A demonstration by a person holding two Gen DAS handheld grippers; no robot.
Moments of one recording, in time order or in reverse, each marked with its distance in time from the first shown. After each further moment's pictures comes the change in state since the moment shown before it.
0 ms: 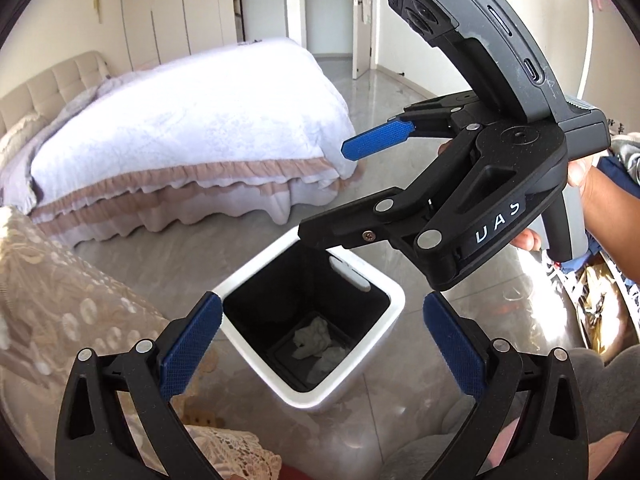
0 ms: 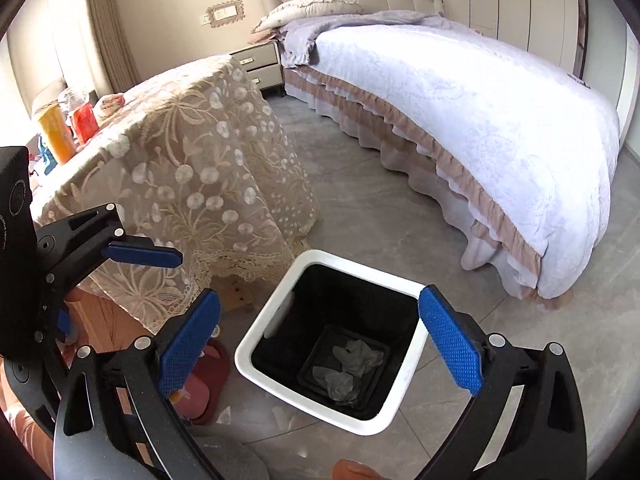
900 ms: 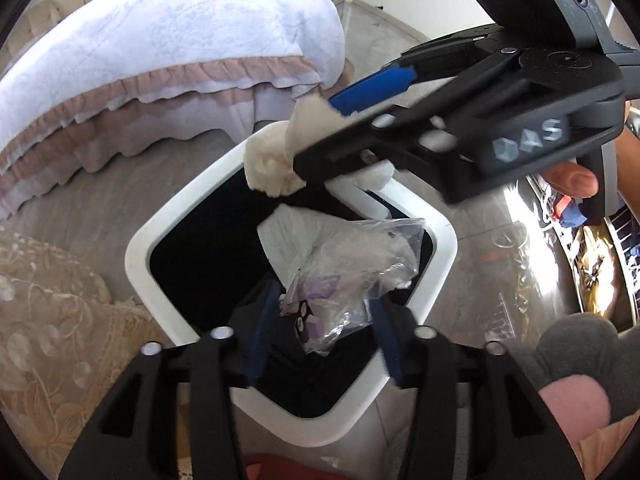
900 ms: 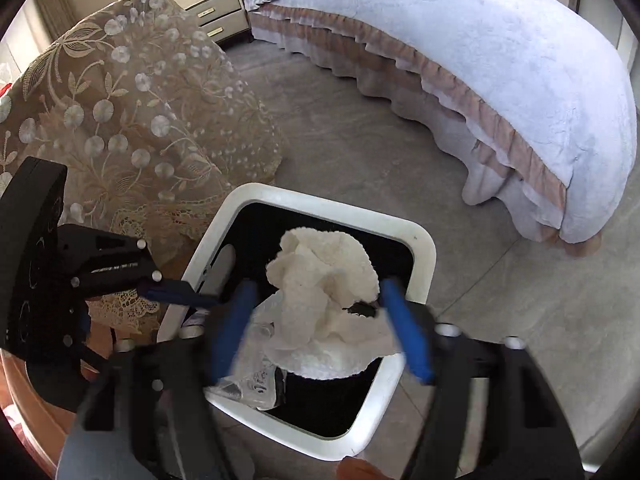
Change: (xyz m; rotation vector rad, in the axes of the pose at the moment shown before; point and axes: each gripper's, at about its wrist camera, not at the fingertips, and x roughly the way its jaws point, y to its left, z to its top) left arm 0.154 0.030 -0.037 -0.010 0.284 -0.206; right arm 0.115 -0.067 -0.041 0.116 0.232 -0.007
